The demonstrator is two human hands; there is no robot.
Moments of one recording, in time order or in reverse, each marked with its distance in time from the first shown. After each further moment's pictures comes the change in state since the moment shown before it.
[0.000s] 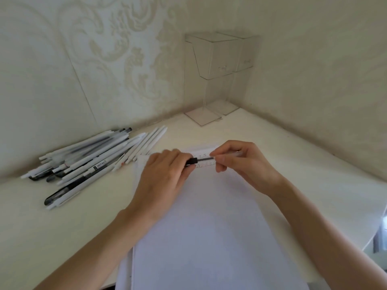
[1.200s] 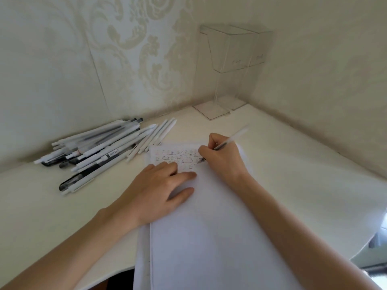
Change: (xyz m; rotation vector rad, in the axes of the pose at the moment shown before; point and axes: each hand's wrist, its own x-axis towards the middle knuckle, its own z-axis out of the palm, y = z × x) left_hand -0.040 -0.033 -0.018 0.002 -0.315 0.104; right_hand 0.030 0.009 0.072 -0.373 0.382 0.093
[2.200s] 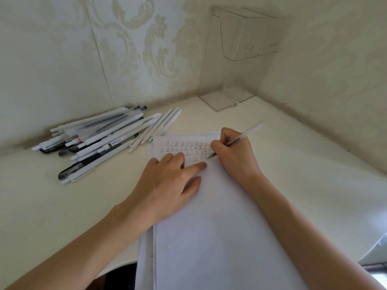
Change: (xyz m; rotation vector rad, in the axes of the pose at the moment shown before) left_hand 0.006 0.019 0.002 0.078 0.003 -0.169; right_hand -0.003 0.011 -0.003 -0.071 0.033 -0.041
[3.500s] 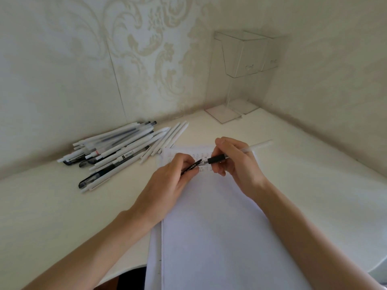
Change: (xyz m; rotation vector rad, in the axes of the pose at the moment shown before) left_hand 0.000 -0.004 -0.012 -0.640 0.176 -0.152; right_hand -0.005 -0.012 -0.007 0.569 -0.301 -0.050
